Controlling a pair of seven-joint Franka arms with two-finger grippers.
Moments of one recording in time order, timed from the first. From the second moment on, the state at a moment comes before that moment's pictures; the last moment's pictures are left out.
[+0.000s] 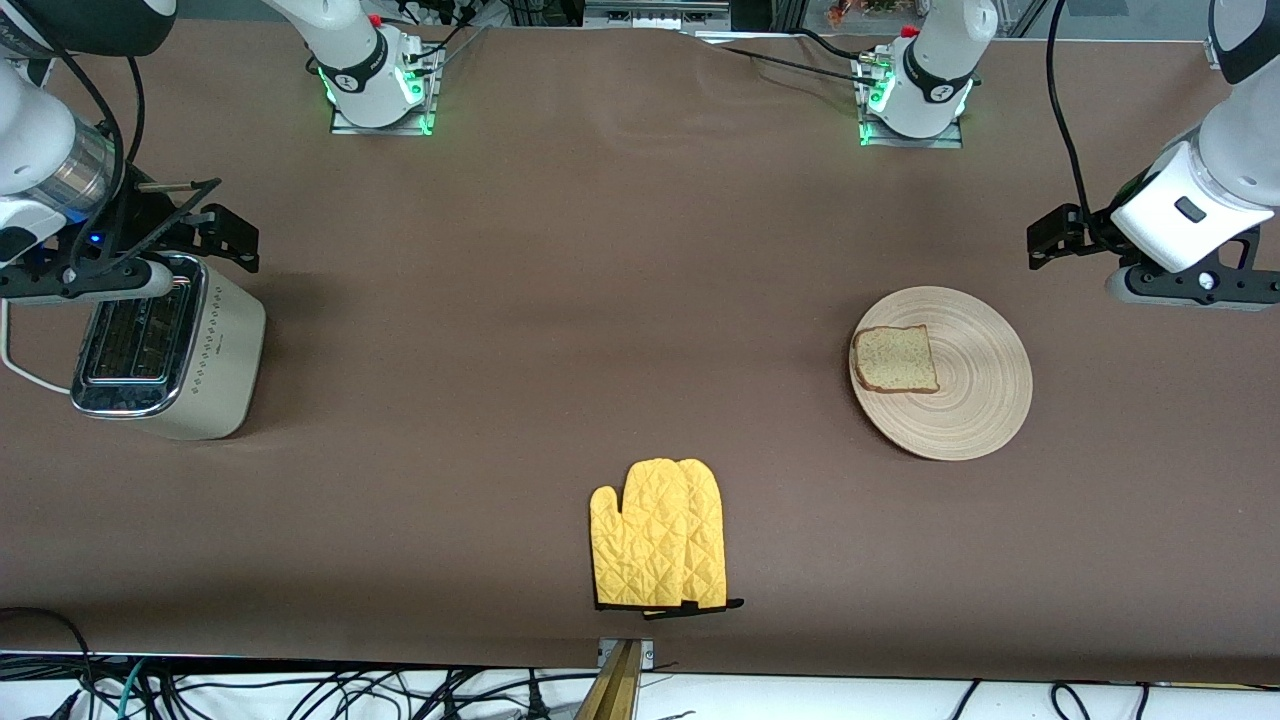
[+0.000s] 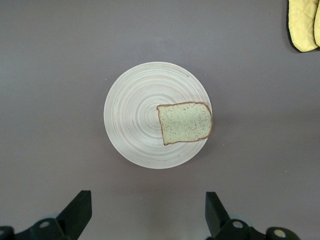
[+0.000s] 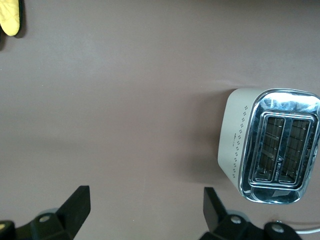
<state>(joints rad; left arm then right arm) 0.05 0.11 -0.18 -1.49 0.05 1.49 -0.06 0.20 0.10 -0.06 -1.52 -0.02 1.59 0.04</state>
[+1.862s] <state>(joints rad) 0.23 0.18 -0.17 -1.49 -0.10 1.46 -0.01 0.20 0.10 -0.06 -1.52 -0.02 1.59 0.04</state>
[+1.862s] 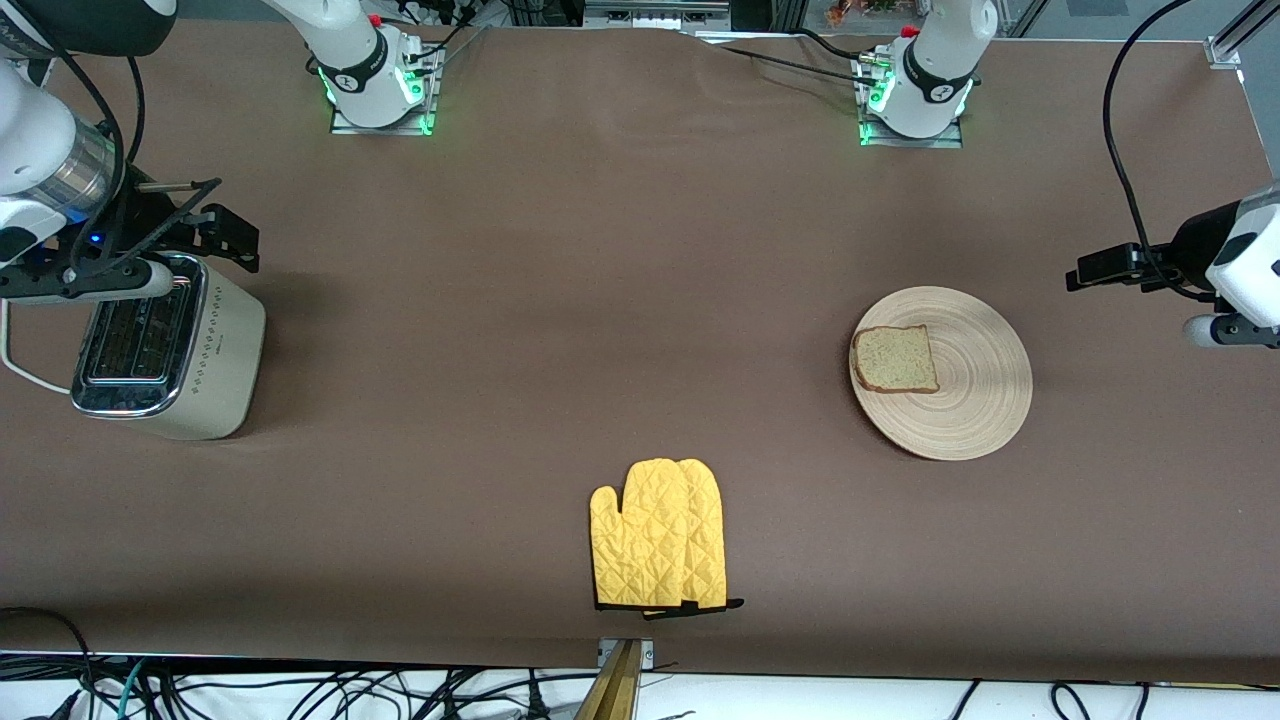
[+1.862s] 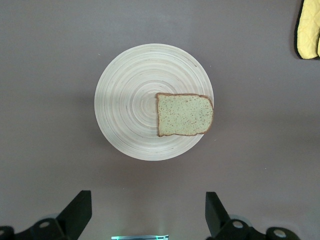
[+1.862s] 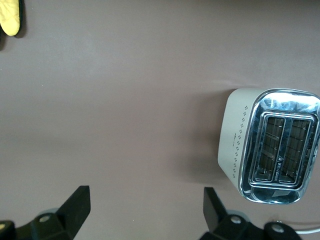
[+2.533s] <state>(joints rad) 0.47 0.33 -0.17 -1.49 -0.34 1.46 0.43 0.20 0.10 -0.06 -1.52 -0.02 1.59 0.04</state>
